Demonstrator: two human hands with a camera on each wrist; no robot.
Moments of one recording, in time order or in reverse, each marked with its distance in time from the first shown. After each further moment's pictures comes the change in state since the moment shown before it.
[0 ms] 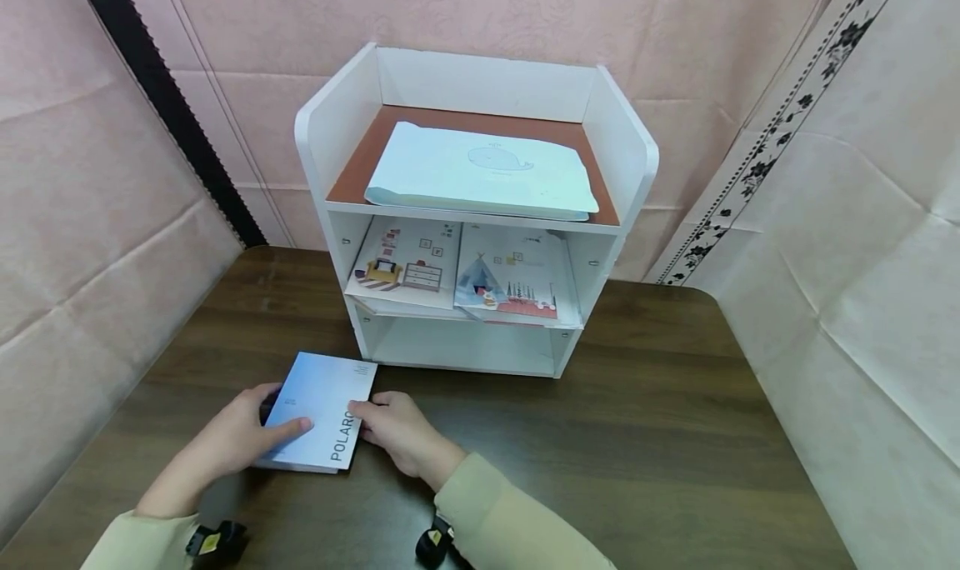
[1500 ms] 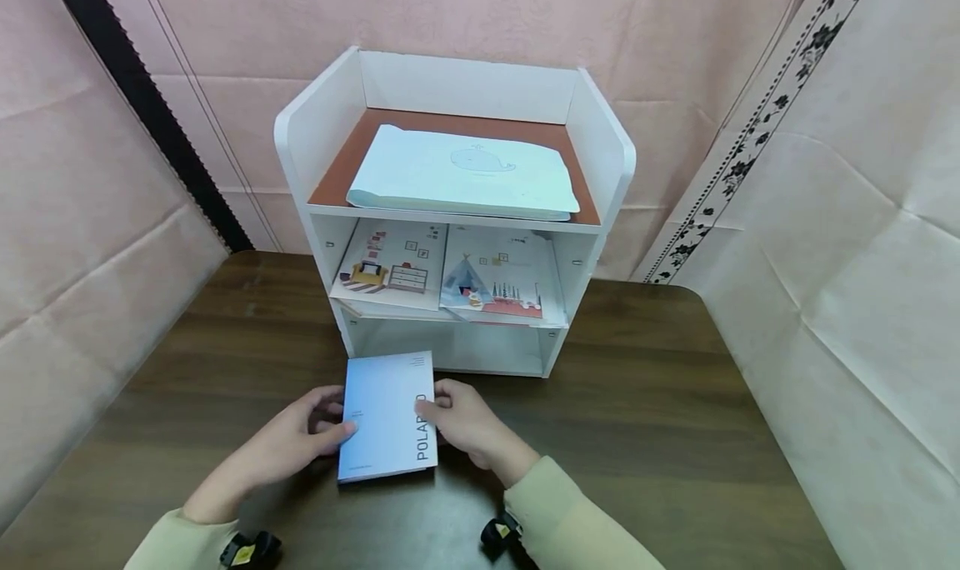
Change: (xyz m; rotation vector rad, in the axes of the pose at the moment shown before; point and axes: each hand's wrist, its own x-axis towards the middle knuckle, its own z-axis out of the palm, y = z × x) left_hand 0.003 0.051 0.041 -0.412 -0.123 0.144; right_hand -0.040 -0.015 -0.097 -0.259 -0.021 -0.116
